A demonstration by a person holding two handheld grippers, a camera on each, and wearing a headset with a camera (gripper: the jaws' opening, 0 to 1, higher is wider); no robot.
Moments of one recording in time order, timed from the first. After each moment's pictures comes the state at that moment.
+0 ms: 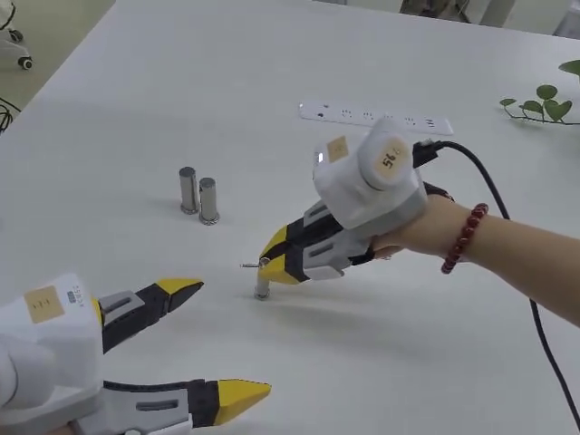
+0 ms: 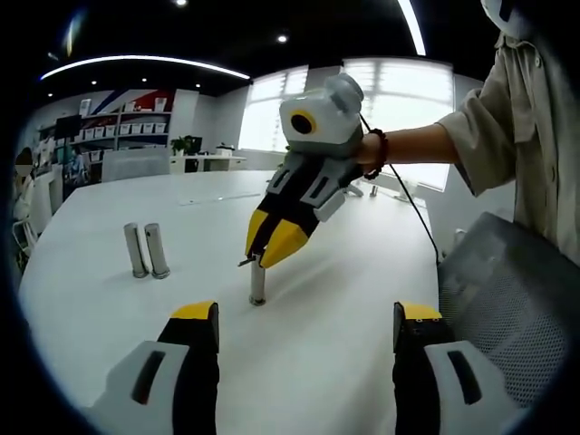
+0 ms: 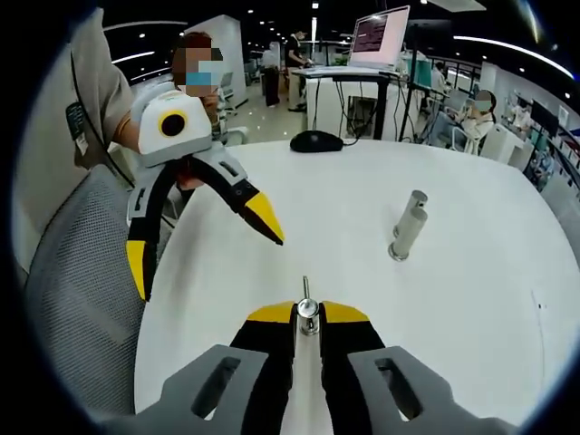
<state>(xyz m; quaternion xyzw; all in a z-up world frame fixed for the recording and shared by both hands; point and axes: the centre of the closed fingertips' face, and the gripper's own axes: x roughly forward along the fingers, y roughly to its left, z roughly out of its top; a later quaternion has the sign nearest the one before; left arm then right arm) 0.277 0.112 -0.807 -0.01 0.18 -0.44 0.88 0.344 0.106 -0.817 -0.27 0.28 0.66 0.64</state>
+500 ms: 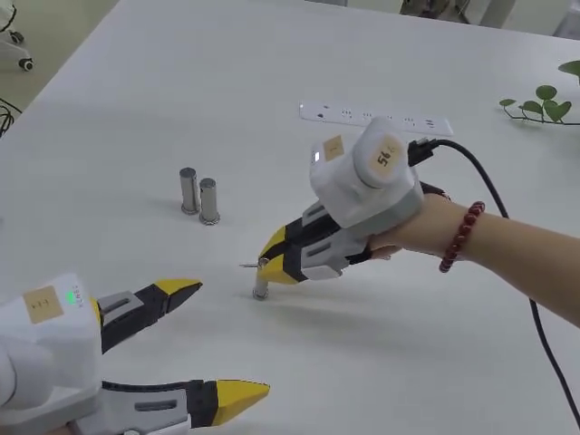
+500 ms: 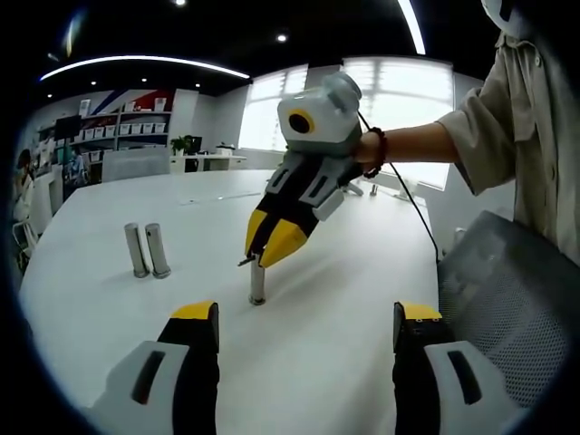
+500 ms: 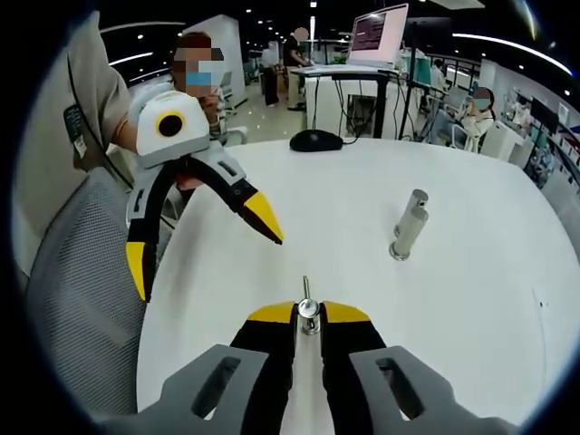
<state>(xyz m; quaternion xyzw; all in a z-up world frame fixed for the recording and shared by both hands) 0.277 0.113 -0.807 -0.01 0.18 -0.44 0.88 0.344 0.108 -0.818 -0.27 0.29 0.66 0.64</state>
